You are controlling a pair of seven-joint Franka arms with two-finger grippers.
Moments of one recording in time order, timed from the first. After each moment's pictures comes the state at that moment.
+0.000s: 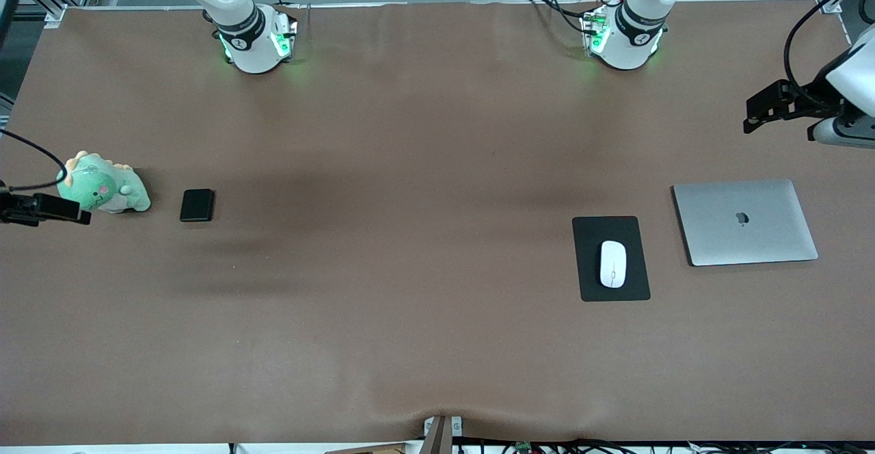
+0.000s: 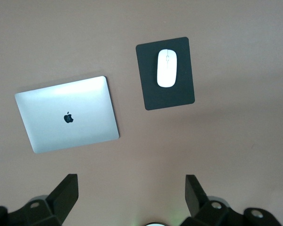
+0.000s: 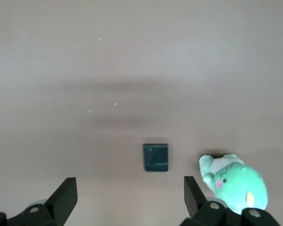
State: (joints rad) left arm -0.02 -0.02 -0.04 -1.58 0.00 1.50 0.09; right arm 0.10 0.37 -0.37 -1.25 0.22 1.47 -0.26
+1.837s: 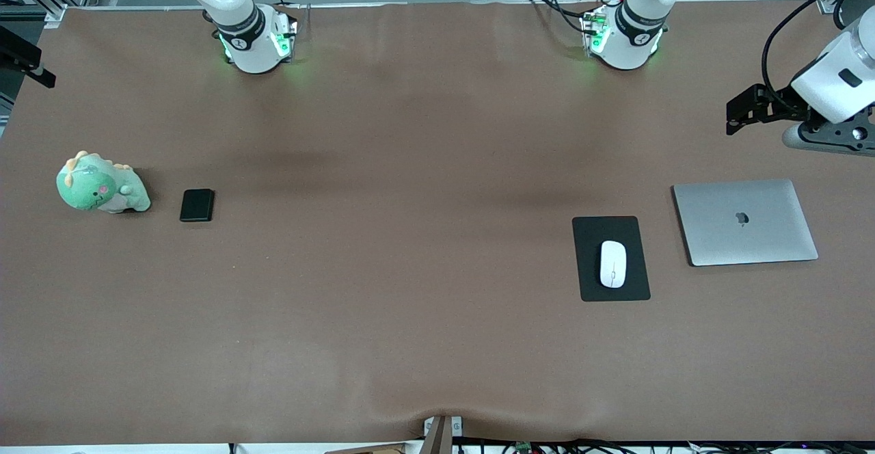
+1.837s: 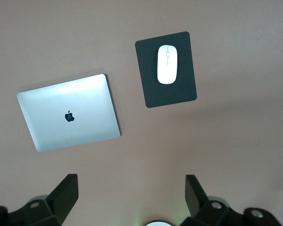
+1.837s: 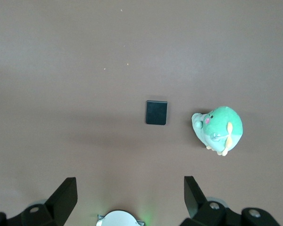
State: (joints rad) left arm -0.02 -0.02 -0.08 -1.58 0.03 1.50 0.07; right arm 0.02 -0.15 -0.18 -1.58 0.04 1.41 -0.26
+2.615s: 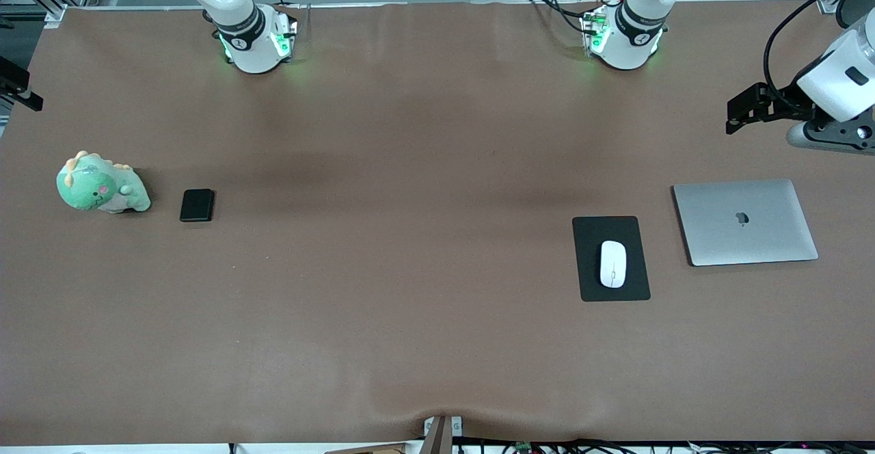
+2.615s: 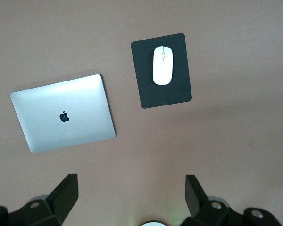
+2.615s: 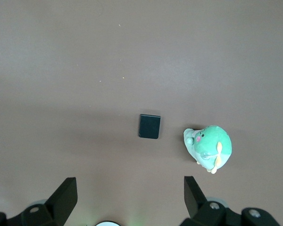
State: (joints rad) left arm -0.01 -0.02 -0.08 -1.58 0.00 1.50 0.07; right arm 0.02 -0.04 -0.18 -1.46 0.03 1.41 -0.31
